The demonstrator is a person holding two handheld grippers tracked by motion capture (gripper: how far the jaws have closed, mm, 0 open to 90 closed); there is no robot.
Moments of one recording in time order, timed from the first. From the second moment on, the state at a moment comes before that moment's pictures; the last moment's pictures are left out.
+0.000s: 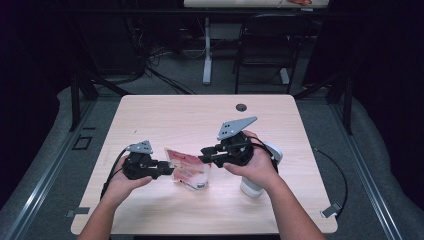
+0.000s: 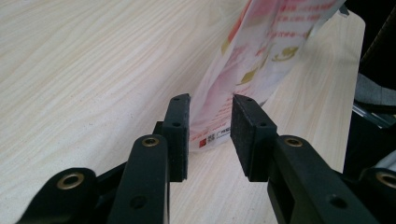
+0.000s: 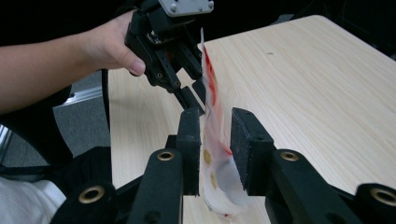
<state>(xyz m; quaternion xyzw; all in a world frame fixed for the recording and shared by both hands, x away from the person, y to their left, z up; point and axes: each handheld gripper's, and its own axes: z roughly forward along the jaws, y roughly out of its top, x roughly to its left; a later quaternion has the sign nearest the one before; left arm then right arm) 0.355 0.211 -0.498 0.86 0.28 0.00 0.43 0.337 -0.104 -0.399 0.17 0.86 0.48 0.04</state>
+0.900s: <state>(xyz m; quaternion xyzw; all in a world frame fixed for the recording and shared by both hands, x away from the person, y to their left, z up) 0.357 0.245 -0.486 0.84 0.32 0.04 0.44 0.330 -0.151 -0.396 0.25 0.82 0.49 0.14</state>
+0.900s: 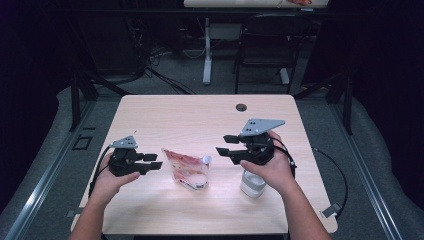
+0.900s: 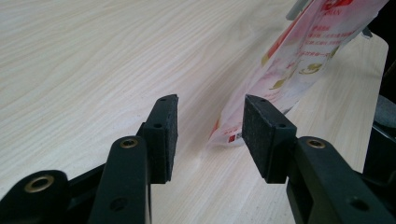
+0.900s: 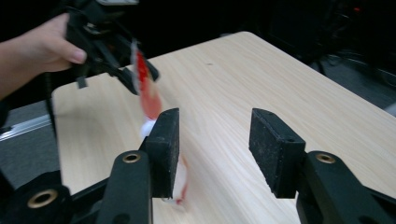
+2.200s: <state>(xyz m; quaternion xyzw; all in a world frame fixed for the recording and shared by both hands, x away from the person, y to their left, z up) 0.359 0.262 -0.484 0.82 0.35 0.05 0.45 0.326 -0.258 -0.419 0.42 0.75 0.46 0.22</state>
